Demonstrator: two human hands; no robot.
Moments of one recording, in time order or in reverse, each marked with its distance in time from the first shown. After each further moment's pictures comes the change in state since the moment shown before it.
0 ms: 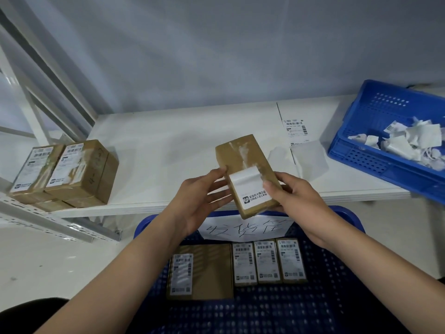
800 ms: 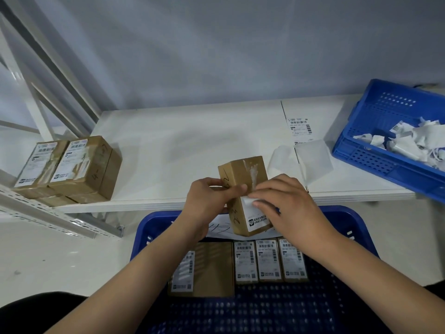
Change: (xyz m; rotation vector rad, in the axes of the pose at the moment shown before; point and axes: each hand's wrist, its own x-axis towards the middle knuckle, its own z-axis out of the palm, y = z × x) left_hand 0.002 -0.019 0.006 0.361 0.175 0.120; right_hand 0.003 0.024 0.010 -0.848 0.115 -0.874
